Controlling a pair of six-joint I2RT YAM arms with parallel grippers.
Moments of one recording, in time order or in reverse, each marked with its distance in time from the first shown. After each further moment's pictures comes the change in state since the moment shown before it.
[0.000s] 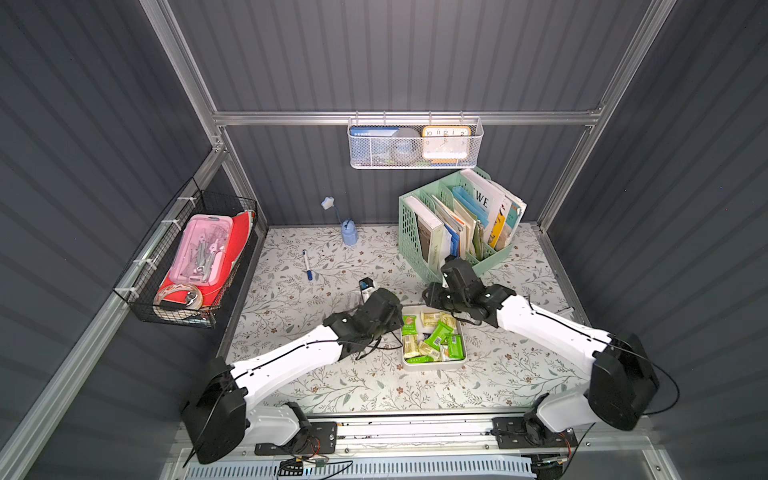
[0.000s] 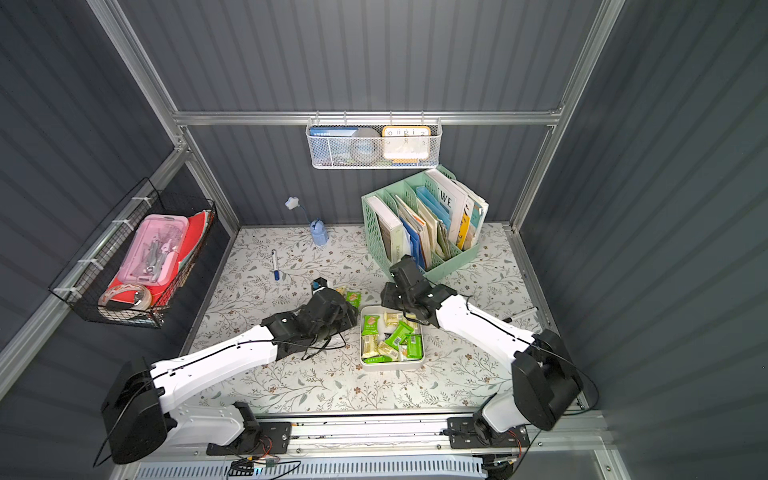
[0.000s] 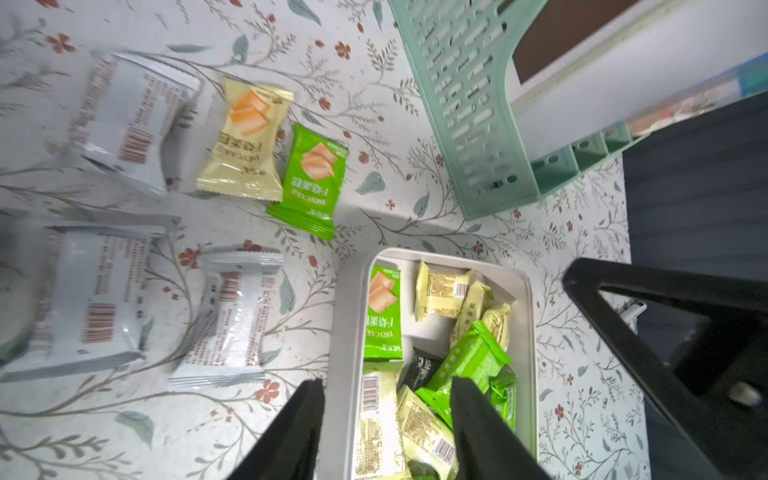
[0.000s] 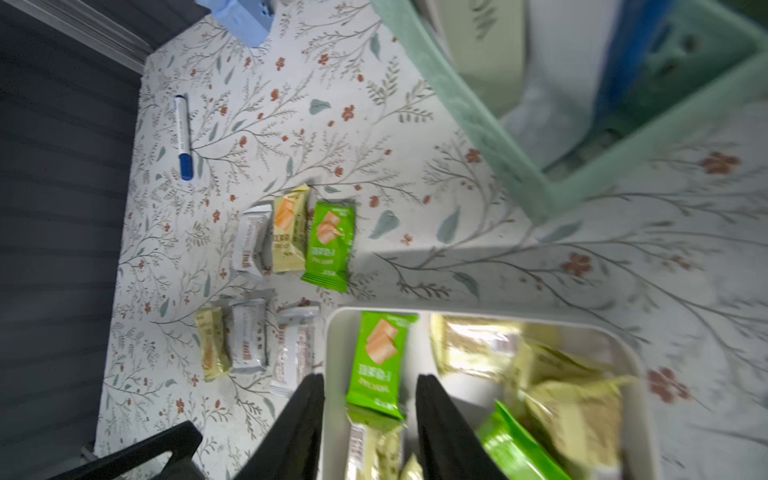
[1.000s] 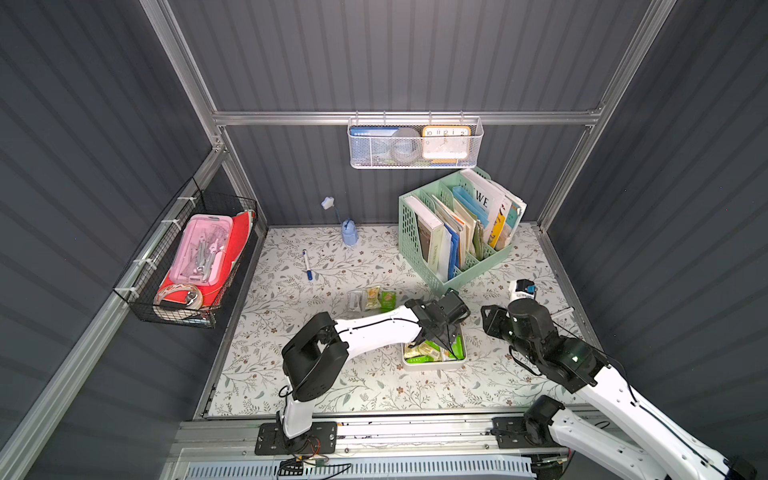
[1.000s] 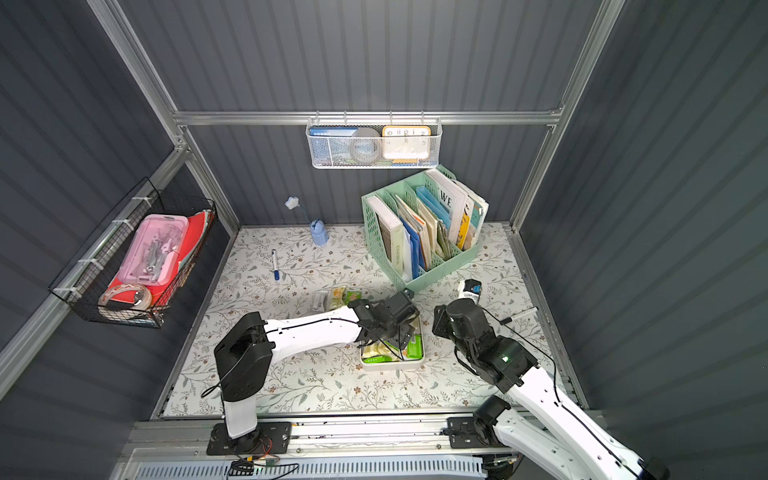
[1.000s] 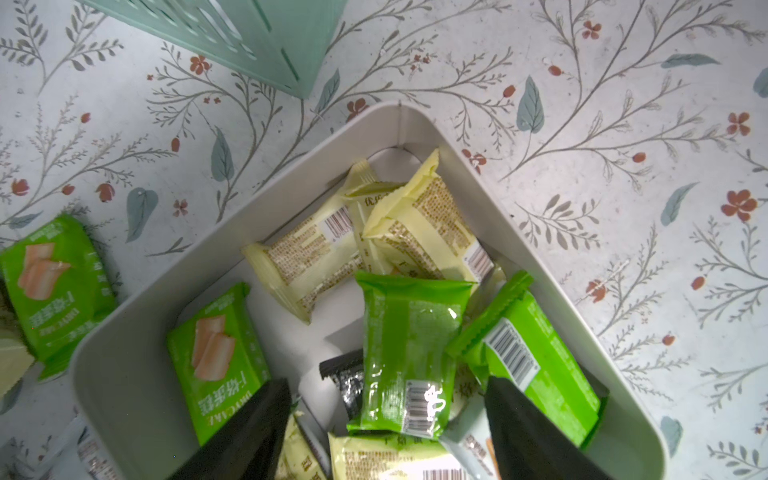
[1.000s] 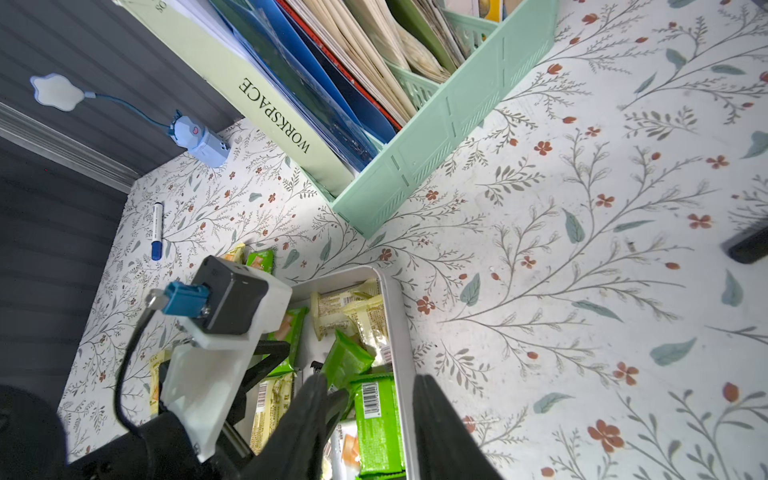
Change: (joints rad) left arm -0.173 0.542 0.506 -0.231 0.041 0.655; right arm -0.025 -0.663 -0.277 -0.231 0.282 0.013
